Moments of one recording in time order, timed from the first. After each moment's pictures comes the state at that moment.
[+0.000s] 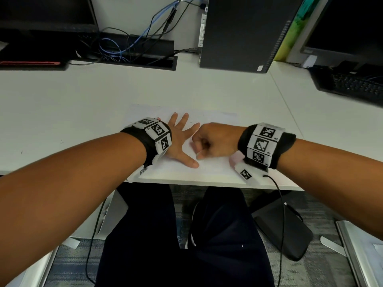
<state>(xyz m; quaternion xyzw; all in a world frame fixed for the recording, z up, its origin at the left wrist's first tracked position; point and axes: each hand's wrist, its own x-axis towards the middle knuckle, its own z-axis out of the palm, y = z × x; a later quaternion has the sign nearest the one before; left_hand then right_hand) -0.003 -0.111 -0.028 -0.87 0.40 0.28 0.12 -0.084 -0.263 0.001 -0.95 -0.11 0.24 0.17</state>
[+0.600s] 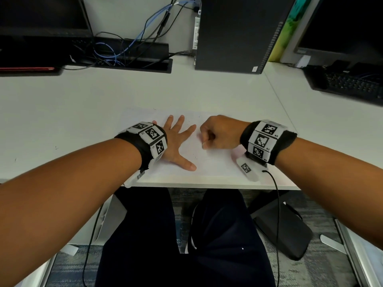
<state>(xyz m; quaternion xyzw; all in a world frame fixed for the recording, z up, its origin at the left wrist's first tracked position) -0.001 -0.111 -0.033 -0.87 0.40 0.28 0.12 -0.081 -0.283 0.005 -0.97 -0.04 0.18 0.16</state>
